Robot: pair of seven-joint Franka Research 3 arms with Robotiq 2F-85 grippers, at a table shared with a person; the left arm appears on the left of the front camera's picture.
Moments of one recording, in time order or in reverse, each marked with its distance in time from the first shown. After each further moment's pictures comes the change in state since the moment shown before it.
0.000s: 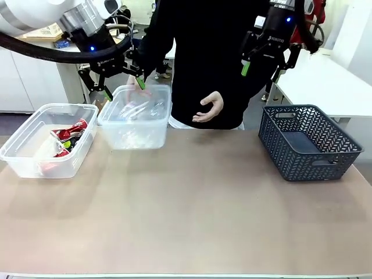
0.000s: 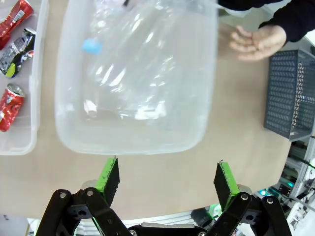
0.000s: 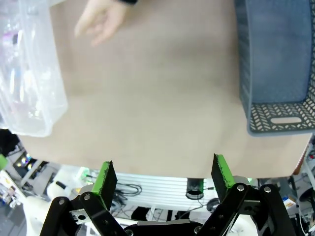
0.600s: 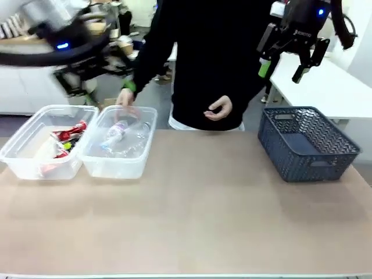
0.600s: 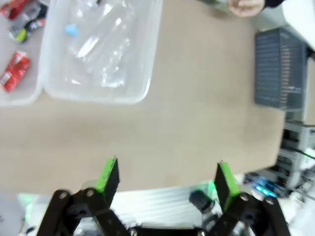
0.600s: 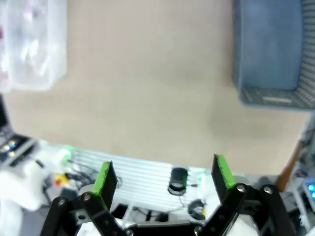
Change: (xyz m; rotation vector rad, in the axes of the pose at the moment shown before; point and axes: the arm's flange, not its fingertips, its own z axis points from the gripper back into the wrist) left arm -0.110 0.012 0.067 -0.052 -0.058 -0.008; right arm -0.130 -0.023 0.029 -0.009 -0.091 0.161
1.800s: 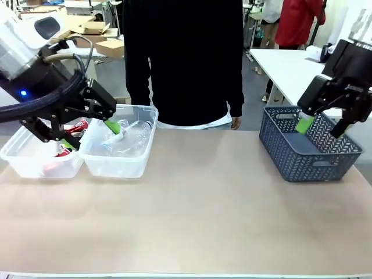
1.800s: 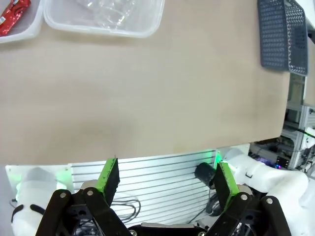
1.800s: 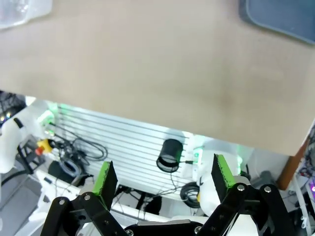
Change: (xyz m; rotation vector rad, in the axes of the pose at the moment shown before) left arm -0.090 0.027 -0.007 -0.042 0.070 -0.005; right arm -0.118 -0.043 -0.057 0.071 0.067 0.051
